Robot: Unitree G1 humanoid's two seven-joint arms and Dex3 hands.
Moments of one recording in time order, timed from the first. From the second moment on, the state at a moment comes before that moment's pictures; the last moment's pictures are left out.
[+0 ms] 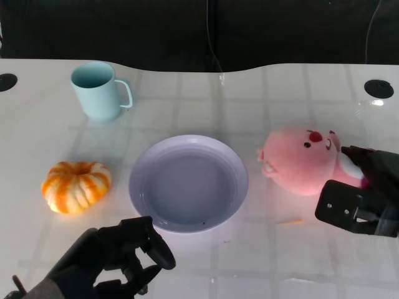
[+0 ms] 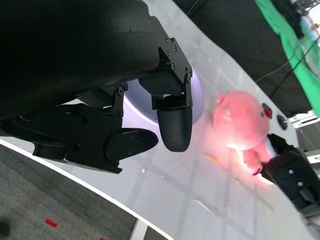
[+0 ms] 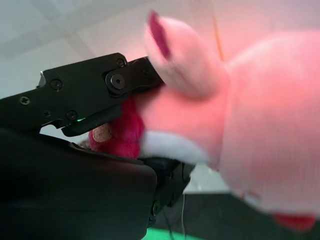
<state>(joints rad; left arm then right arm) 0.30 0.29 -0.11 -0.45 0.10 0.09 -0.32 -0.54 -0.32 0.35 0.89 -0.68 -0.04 -0.25</state>
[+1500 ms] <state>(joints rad) 0.29 0.29 -0.13 -0.44 0.11 0.09 -0.32 -0.55 -0.17 0.29 0.55 -0.52 -0.17 -0.20</state>
